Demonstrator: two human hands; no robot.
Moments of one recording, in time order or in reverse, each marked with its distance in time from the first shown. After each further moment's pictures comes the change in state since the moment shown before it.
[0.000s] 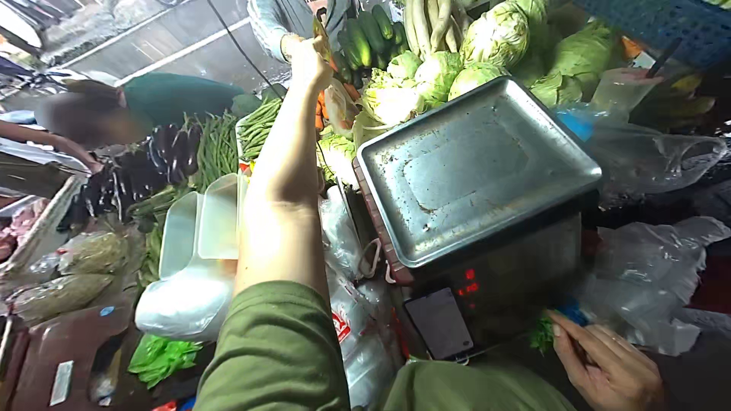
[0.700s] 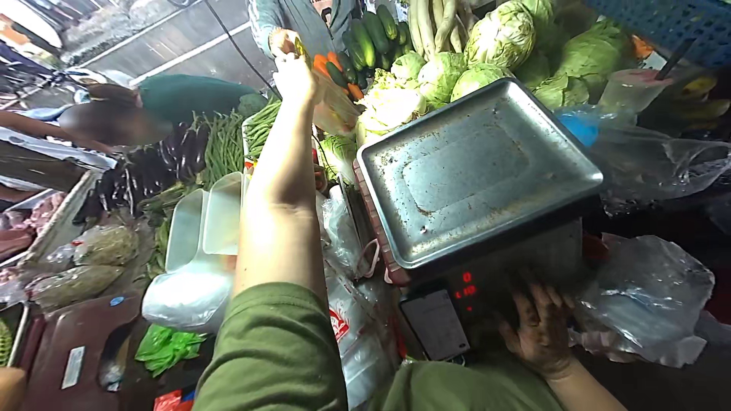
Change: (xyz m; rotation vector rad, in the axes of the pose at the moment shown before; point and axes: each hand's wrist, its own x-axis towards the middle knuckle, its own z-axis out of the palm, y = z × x) left_hand -0.026 -0.003 -0.007 0.322 -0.061 -0.302; right_hand 0.025 -0.007 0.075 -0.052 0.107 -0.181
